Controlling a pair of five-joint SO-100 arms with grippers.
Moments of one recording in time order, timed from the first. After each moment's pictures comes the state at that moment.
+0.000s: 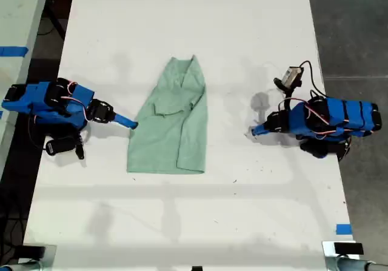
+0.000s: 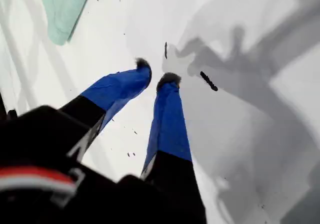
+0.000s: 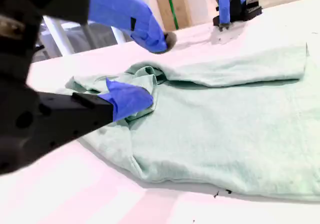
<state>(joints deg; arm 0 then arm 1) -0.8 206.1 183.3 58.8 18.8 5.3 200.2 175.1 75.2 -9.4</state>
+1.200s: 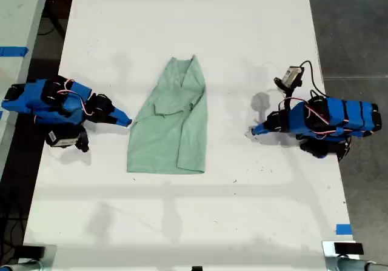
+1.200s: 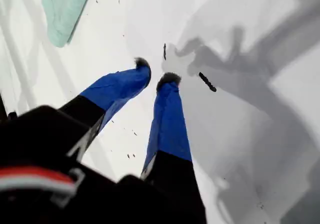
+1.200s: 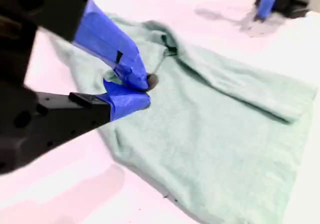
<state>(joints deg) -2.2 201.1 173.4 65.0 -11.2 5.8 200.2 175.1 75.2 -9.4</state>
